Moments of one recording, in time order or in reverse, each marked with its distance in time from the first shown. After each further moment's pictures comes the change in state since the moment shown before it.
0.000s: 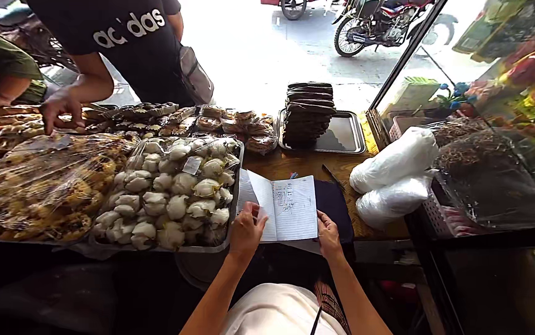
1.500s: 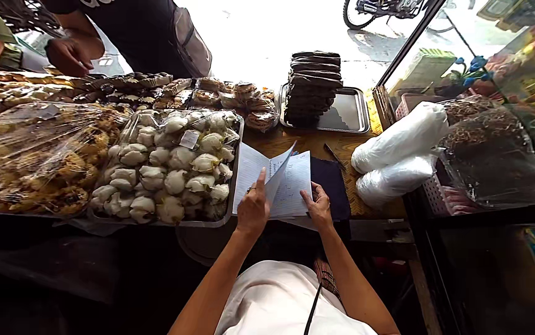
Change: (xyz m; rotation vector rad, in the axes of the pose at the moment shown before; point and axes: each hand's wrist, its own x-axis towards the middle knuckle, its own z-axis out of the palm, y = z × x) left_hand -0.006 -0.005 0.026 0.268 0.096 0.233; right_hand 0.006 -0.005 0.018 -0.208 -0.068 -0.140
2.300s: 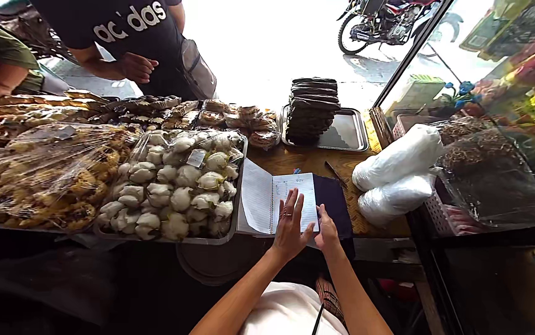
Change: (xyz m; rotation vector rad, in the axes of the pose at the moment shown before) left_hand -0.006 0.023 0.076 -0.378 0.152 0.350; right_hand -0.001 -0.002 -0.001 0.446 0.091 0.354
